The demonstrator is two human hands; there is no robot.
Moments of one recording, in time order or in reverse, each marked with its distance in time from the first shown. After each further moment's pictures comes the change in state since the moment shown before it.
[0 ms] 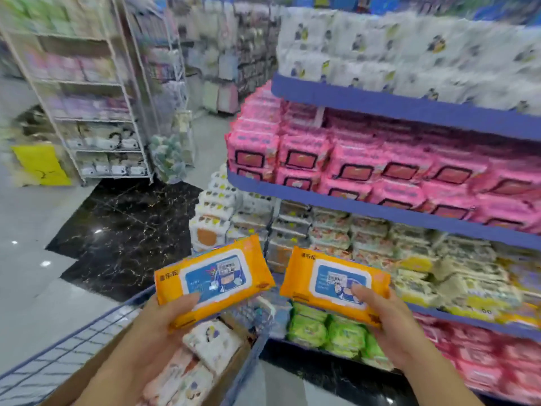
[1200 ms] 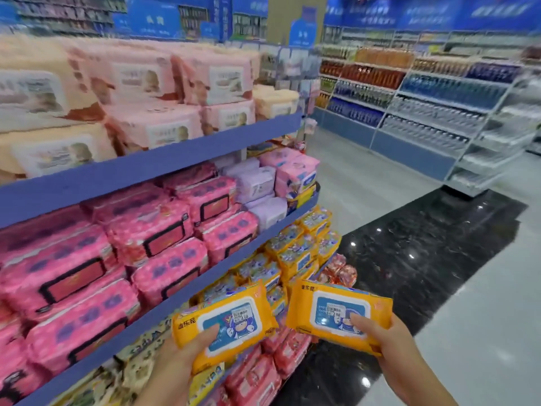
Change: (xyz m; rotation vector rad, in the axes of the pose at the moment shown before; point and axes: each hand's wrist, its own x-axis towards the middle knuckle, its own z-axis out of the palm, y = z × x) left_hand 0.224 -0.315 0.849 0.347 -0.656 -0.415; right_hand -0.063 -0.155 -0.732 0.339 1.057 -0.170
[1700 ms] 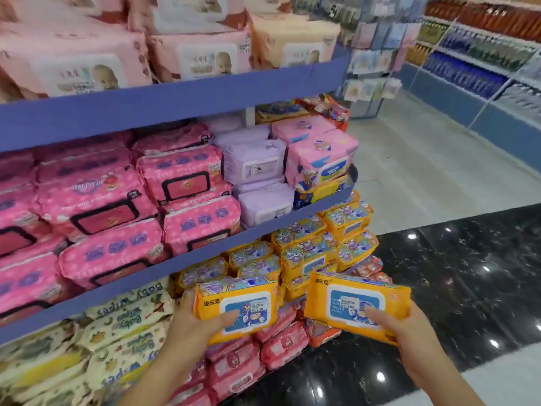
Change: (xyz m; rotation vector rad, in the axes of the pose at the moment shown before) left_hand 0.124 -0.053 0.149 0.268 0.268 0.028; right_hand 0.235 -0.065 -0.082 -0.308 -0.207 0.103
